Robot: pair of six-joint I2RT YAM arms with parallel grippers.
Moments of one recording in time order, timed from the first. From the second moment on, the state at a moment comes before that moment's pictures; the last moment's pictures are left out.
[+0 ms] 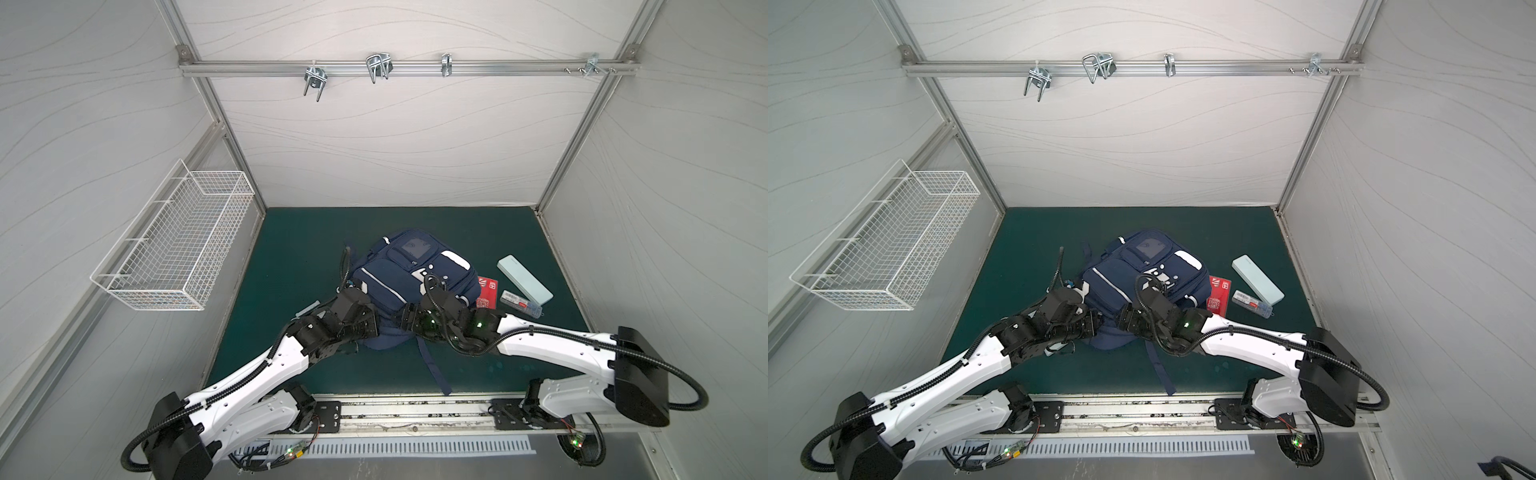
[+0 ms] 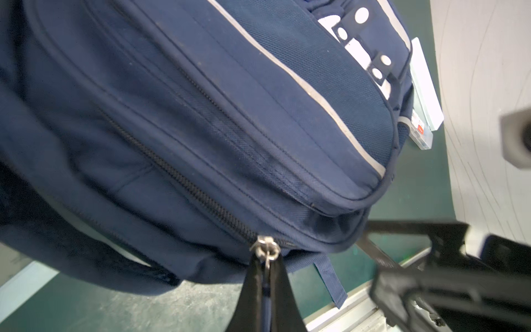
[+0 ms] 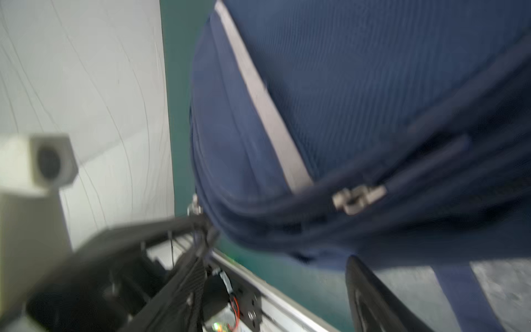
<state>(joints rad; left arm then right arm) -0.75 0.94 0.67 -0.56 0.01 -0.83 1.10 1.35 0.85 -0.20 0.02 1.24</state>
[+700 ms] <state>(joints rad) -0.73 0.88 0.70 -0.61 -0.17 -0.87 0.83 1.52 1.08 -0.24 -0.40 1.07</state>
